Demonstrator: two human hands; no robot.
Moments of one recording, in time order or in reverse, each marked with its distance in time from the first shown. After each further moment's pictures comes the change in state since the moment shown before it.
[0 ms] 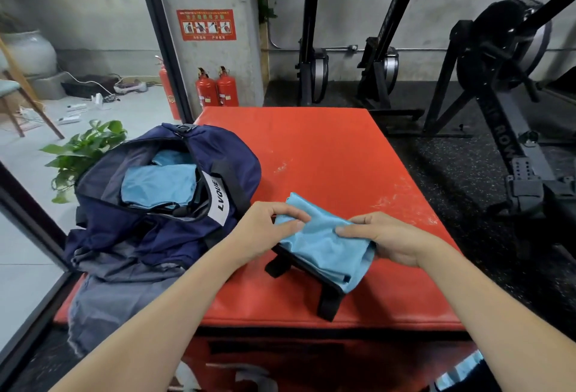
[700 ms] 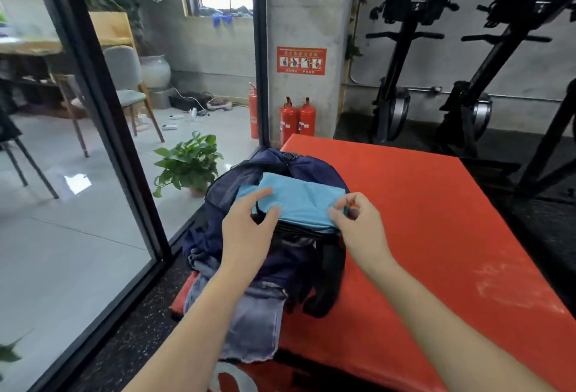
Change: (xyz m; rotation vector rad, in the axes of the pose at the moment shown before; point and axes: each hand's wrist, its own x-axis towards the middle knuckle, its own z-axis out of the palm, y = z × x) left_hand -0.070 -0.034 -0.146 0.046 0.876 -0.088; right_hand 0.091 -0.105 0.187 -0.001 0.424 -0.624
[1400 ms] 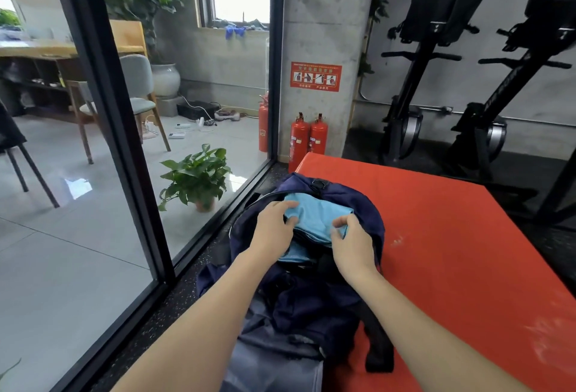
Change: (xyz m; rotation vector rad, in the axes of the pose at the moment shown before) left_hand 0.130 -0.070 0.033 0.240 -0.281 0.027; right_hand 0.074 0.027 0.090 -0.433 0.035 0.107
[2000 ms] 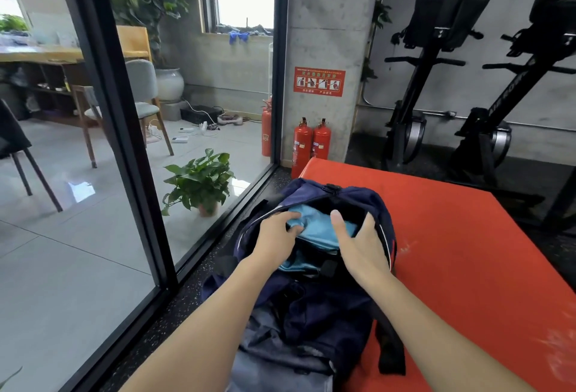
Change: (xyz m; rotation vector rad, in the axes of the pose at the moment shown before) left_hand 0.010 -0.014 0.001 -0.069 -0.050 -0.066; right_hand -0.001 -0.025 -0.016 -0.035 -0.051 0.127
